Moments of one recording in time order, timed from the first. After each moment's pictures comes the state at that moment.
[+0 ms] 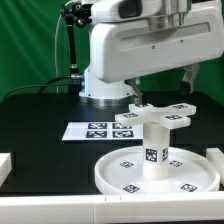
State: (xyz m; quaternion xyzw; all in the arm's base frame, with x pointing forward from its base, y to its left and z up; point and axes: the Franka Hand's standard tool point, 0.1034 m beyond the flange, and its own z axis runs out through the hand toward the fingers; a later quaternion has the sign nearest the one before) arm 0.573 0.047 0.136 -0.97 -0.25 0.03 0.06
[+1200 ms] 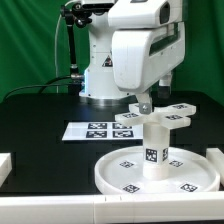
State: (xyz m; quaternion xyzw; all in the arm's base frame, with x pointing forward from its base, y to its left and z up) arm 0.562 0.037 0.119 -0.86 -0.50 0.02 0.03
